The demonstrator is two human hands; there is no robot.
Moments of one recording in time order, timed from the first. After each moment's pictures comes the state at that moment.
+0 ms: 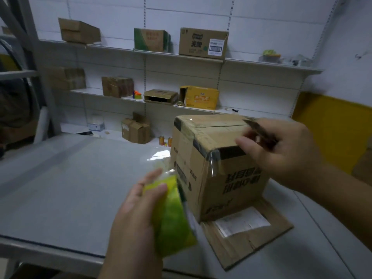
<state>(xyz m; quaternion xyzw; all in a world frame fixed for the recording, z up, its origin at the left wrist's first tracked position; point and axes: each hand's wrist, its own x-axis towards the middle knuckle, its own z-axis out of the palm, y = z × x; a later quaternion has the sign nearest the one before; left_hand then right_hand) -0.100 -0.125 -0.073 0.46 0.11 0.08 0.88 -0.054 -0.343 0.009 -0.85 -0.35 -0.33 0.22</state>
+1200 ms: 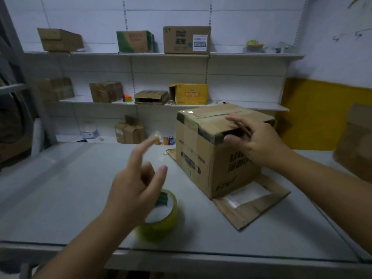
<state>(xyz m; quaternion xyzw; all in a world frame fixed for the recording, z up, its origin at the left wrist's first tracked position) -0.072 -0.083 -0.085 0.81 -0.24 0.33 0.43 -0.029 -0.356 -0.020 -0.91 -0.16 -0.22 0.31</state>
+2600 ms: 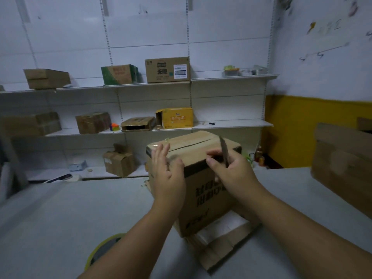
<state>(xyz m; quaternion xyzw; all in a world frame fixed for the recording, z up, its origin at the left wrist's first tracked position) 0.011 -0.231 -0.060 0.72 -0.13 0.26 0.62 -0.020 -0.383 -0.039 -0.78 -0.10 -0.24 0.57</state>
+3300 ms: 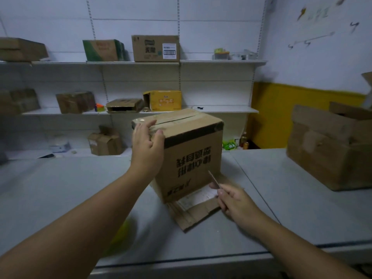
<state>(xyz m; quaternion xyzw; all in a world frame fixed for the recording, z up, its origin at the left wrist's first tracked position) 0.021 -0.210 -0.058 0.78 -0.15 0.26 0.55 -0.079 -0.416 -0.144 -0.77 0.00 -0.04 0.64</state>
